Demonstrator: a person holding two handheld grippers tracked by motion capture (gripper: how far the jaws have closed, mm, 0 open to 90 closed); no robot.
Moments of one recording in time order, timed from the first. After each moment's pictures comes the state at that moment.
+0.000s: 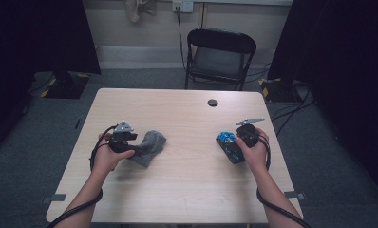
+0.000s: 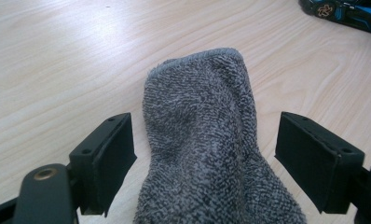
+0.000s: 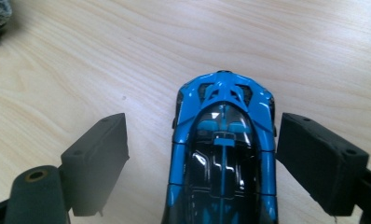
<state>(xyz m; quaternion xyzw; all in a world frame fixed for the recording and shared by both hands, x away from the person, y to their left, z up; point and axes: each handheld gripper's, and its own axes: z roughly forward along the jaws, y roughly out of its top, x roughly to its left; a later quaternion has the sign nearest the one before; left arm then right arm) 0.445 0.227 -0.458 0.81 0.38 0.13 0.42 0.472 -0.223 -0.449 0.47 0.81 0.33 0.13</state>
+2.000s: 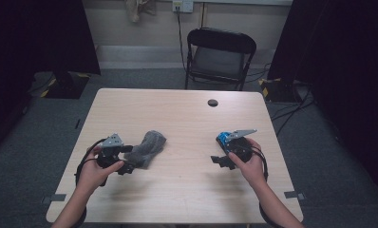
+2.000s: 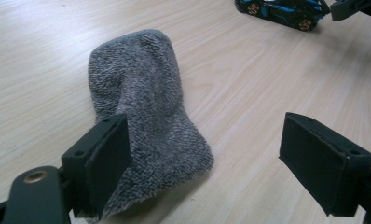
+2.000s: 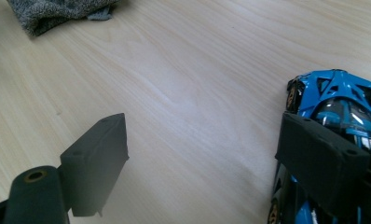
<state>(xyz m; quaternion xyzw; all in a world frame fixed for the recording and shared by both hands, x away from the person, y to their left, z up) 0.386 0.239 -0.444 0.82 0.35 0.09 0.45 0.423 -0.193 -0.443 0.37 0.85 0.37 0.09</state>
